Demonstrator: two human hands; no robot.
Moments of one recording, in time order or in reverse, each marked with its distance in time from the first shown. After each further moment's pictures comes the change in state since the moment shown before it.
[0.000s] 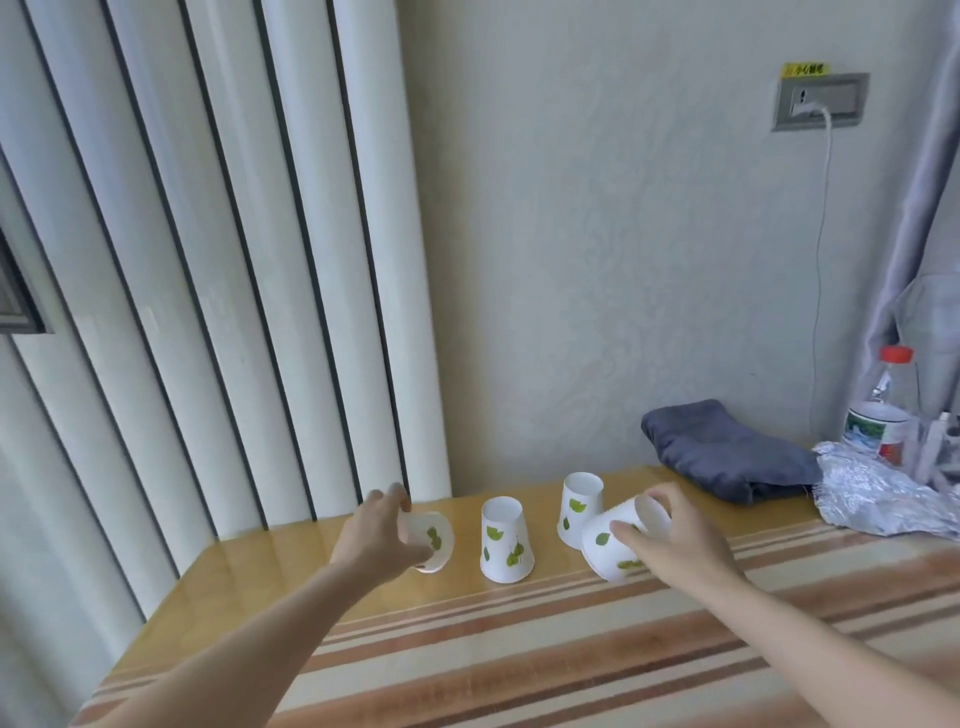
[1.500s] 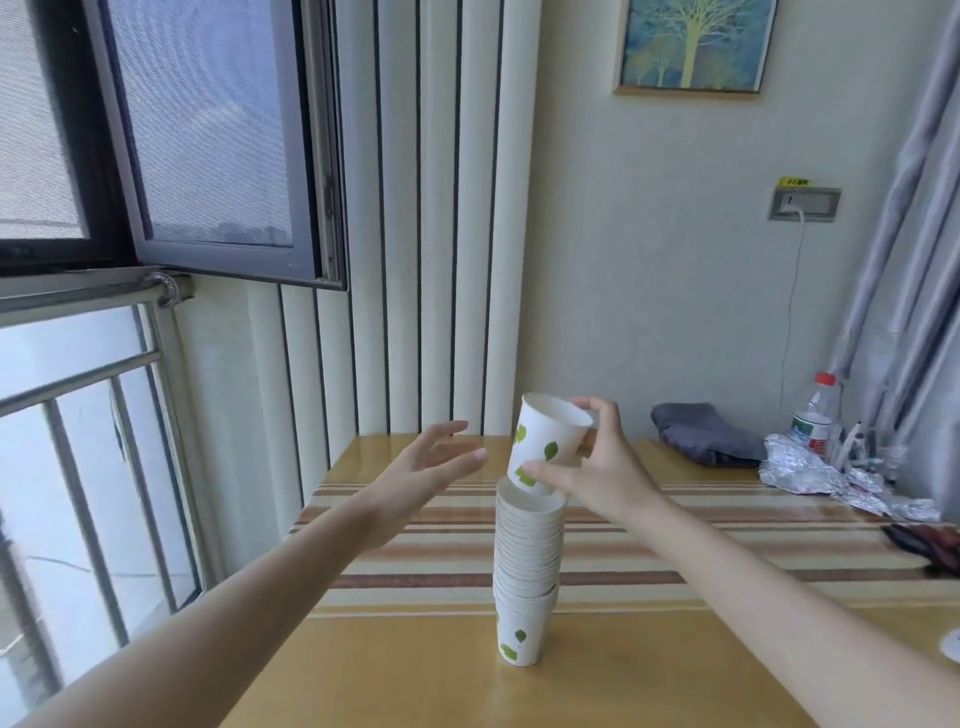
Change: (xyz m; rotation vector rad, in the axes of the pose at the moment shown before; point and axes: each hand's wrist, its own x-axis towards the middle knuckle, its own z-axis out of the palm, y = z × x) left_hand -0.327 -0.014 -0.151 -0.904 -0.203 0.168; right_hand -0.312 -0.142 -0.071 0.340 -0.264 -0.429
